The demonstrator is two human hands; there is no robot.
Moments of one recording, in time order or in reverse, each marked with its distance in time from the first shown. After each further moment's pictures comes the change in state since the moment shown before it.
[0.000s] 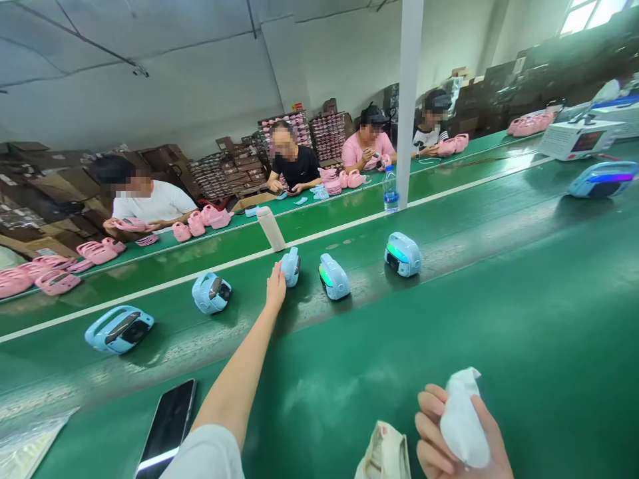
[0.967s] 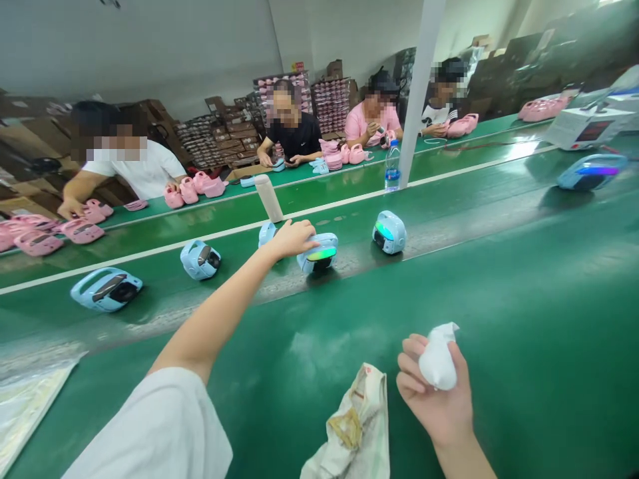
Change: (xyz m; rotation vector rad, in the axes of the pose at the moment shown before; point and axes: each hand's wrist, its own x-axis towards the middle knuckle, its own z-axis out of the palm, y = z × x) left_hand -0.013 0.127 -0.062 -0.116 -0.307 0.486; right_hand -0.001 0.000 0.035 -0.092 0.272 -0.124
